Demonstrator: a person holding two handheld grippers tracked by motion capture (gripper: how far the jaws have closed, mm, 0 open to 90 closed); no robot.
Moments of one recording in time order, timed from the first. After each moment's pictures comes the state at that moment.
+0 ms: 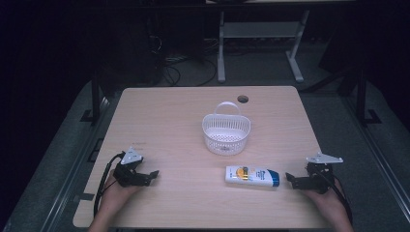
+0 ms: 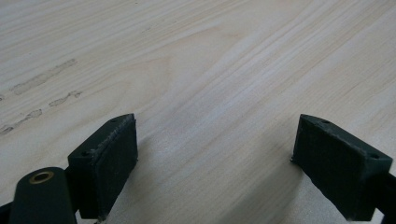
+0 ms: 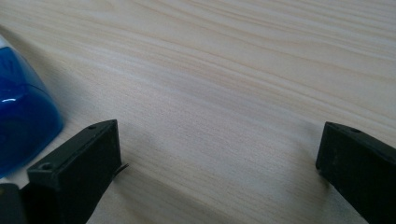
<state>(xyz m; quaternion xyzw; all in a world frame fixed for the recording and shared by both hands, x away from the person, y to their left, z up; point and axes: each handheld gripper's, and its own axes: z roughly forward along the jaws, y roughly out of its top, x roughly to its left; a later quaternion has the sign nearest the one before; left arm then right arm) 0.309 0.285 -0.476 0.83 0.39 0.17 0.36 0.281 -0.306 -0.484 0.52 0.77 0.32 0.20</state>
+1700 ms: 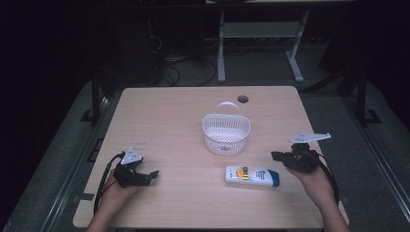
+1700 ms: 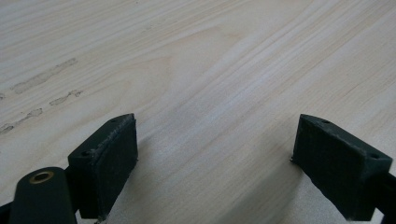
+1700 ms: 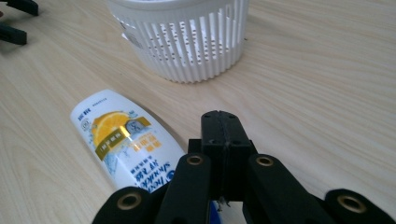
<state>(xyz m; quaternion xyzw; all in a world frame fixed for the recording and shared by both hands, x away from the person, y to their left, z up) 0.309 0.285 -0.475 0.83 0.39 0.17 0.36 0.303 -0.249 -0.406 0.43 0.80 0.40 0.11</state>
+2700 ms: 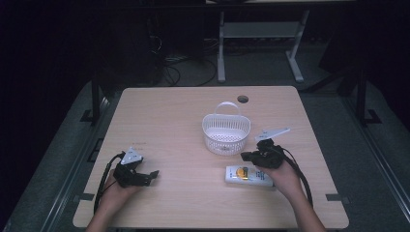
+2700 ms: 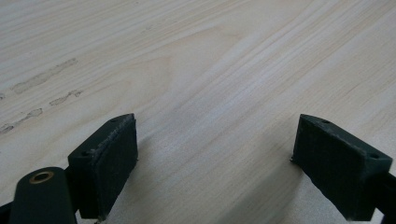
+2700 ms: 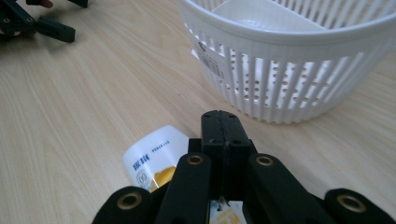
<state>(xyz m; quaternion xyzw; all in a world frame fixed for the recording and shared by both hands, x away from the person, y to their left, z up) 0.309 0.285 -0.475 0.83 0.39 0.17 0.36 0.328 -0.168 -0.416 0.38 0.84 0.40 0.05</state>
